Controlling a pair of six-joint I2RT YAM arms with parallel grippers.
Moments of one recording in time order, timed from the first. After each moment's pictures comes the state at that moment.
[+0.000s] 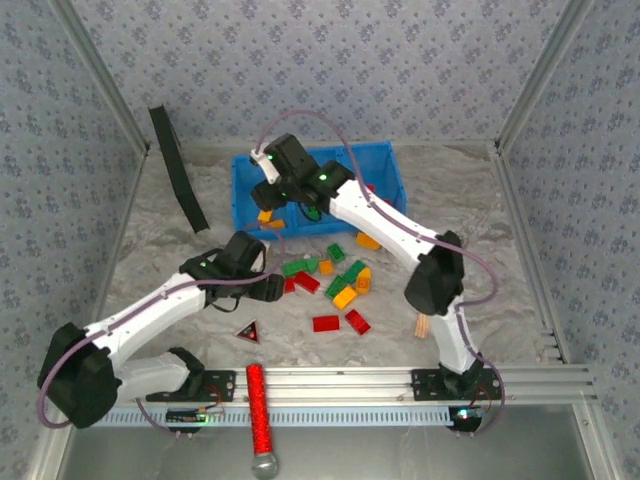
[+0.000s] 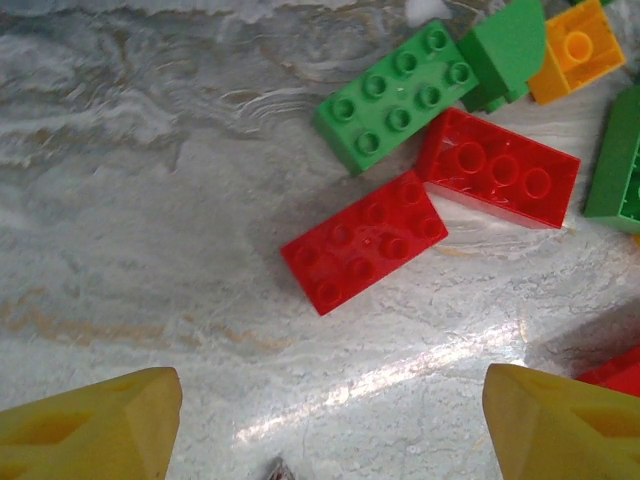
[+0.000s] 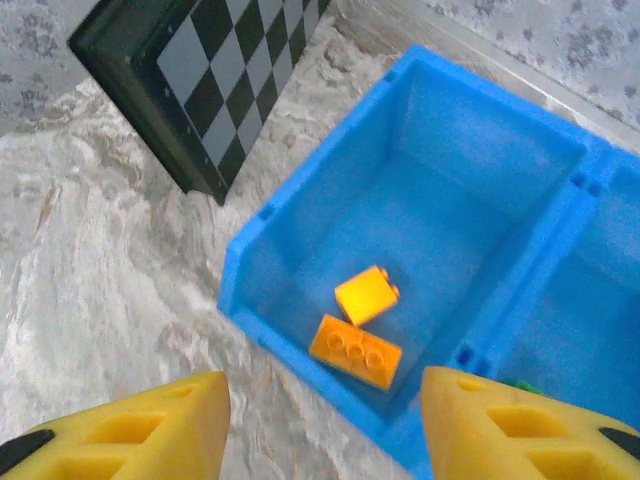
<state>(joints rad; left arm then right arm) -0.67 1.16 0.75 -0.66 -0.01 -0.37 0.84 2.03 2.08 -0.75 0.02 0.05</state>
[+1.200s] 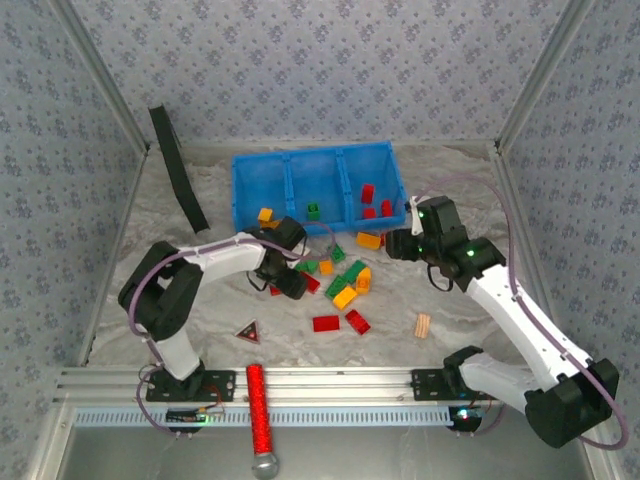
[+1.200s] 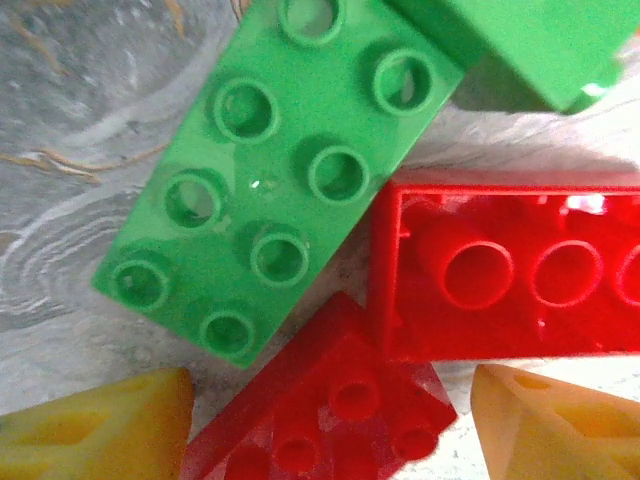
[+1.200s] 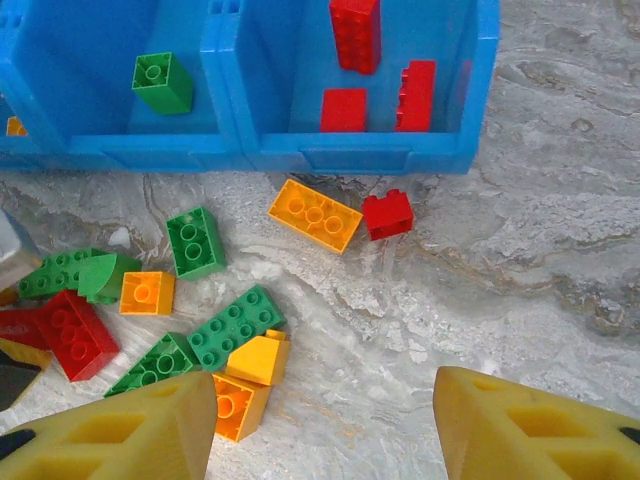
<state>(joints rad) -0.71 1.73 1.03 -0.69 0.04 -0.11 0.42 1.04 0.96 -0.72 0.02 0.26</state>
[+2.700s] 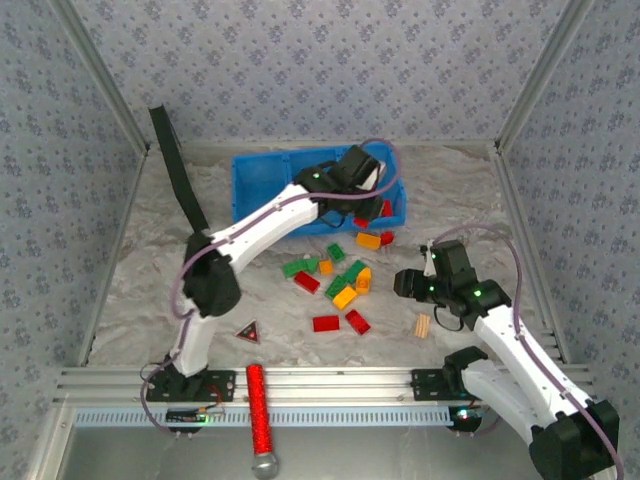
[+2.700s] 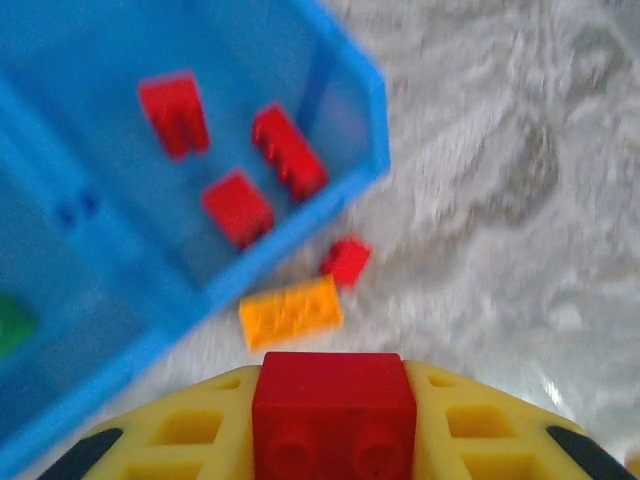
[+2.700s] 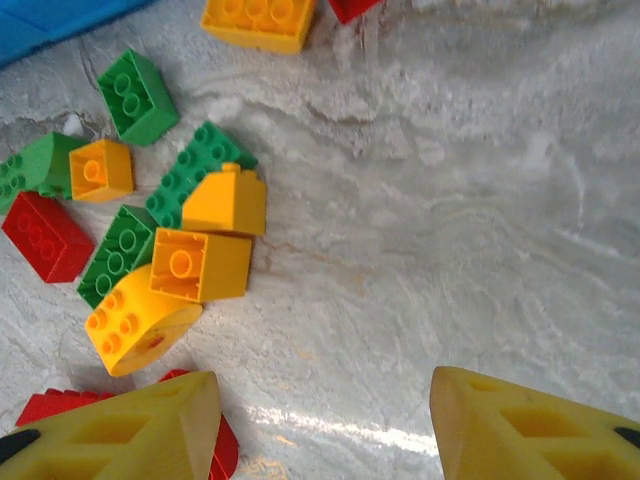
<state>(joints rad) -0.87 2.13 2.13 -0.84 -0.02 -0.34 0.35 0.80 0.58 -0.71 -0.16 0.47</state>
